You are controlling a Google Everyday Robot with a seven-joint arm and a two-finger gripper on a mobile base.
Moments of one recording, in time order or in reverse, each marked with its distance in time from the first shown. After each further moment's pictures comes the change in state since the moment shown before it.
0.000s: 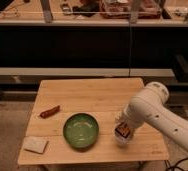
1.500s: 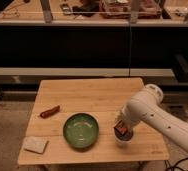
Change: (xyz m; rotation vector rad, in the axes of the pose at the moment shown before) arm 0.012 -0.010 0.031 0.022 0.001 -0.006
